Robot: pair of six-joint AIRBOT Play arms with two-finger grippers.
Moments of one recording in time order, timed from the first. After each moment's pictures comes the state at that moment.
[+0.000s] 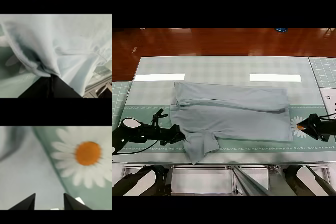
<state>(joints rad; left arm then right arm) 0.20 -1.07 0.33 0.81 -1.10 -1.27 -0.75 -0.99 0.59 -1.08 1.28 1.38</state>
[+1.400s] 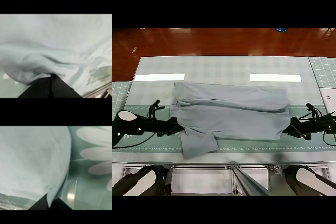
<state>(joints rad) 0.20 -1.07 0.46 0.81 -1.11 -1.26 -0.52 -1.20 0.58 -1.03 1.30 1.29</state>
